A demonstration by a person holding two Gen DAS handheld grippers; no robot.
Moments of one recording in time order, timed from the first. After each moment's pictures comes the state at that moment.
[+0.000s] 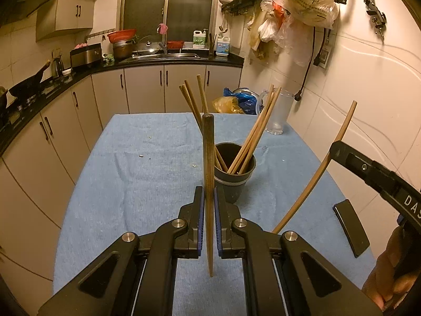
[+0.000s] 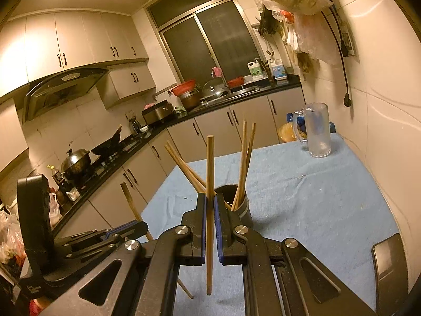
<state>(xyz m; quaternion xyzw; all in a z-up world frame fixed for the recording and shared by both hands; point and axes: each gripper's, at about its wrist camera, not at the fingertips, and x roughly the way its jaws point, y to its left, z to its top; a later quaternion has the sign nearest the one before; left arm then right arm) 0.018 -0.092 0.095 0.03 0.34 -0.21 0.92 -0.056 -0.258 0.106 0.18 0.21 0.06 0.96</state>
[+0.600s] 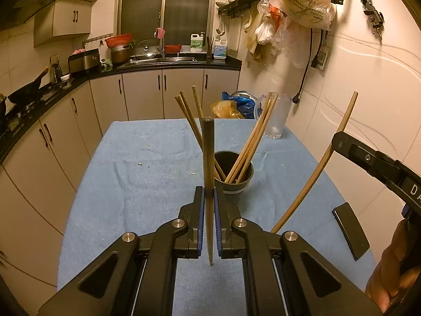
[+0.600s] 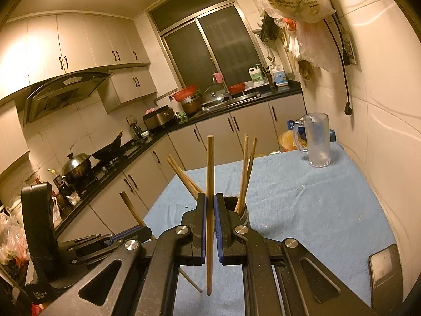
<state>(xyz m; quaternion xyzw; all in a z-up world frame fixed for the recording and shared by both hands) 0.023 -0.097 0.105 0.03 0.33 -0.21 0.92 -0.054 -0.260 0.121 0.18 0.20 0.06 0.96</state>
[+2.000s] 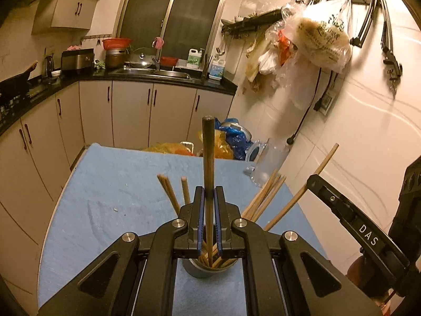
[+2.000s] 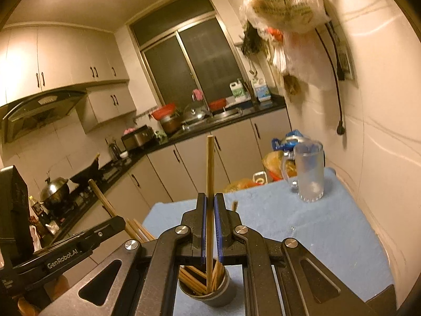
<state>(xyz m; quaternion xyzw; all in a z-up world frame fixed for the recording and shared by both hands) 0.123 -0.120 0.143 -0.05 0.30 -0.24 0.92 0.039 -0.294 0.139 0.19 0.18 0.00 0.96</state>
